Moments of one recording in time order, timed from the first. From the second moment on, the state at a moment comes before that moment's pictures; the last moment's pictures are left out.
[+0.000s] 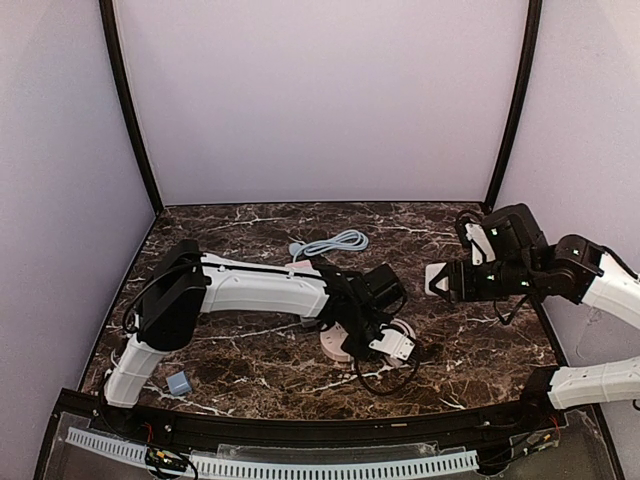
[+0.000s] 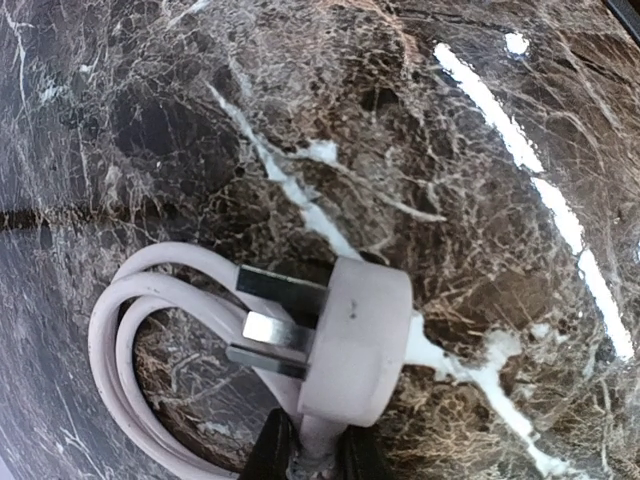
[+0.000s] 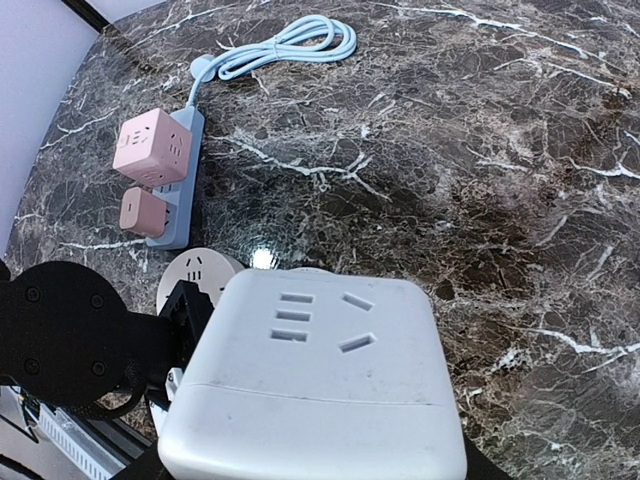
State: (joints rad) left arm -1.17 2.31 1.83 -0.64 0.11 1.03; right arm 0.78 0.93 0.90 -0.78 0.11 0.58
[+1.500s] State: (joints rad) left arm -1.18 2.53 2.25 -0.90 -0.25 -0.32; right arm 0.77 1.01 0.96 -0.78 0.12 0.55
